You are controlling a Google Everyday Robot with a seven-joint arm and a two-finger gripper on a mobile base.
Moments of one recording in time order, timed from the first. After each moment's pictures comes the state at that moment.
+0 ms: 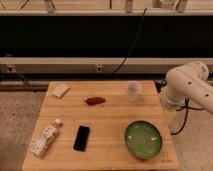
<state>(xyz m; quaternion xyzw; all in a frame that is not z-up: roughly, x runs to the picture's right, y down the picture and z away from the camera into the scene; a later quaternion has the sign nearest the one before) 0.287 0.108 0.683 -0.28 0.02 0.02 0.96</state>
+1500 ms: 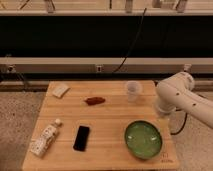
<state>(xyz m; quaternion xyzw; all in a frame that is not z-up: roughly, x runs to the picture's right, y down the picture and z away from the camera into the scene) 0.264 0.156 0.717 -0.30 0.02 -0.02 0.95</state>
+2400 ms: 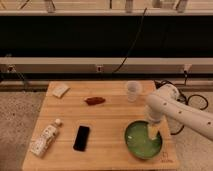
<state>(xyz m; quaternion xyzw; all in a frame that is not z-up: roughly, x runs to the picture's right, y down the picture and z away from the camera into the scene) 0.234 0.201 0.764 -0.32 0.00 -0.02 0.95</state>
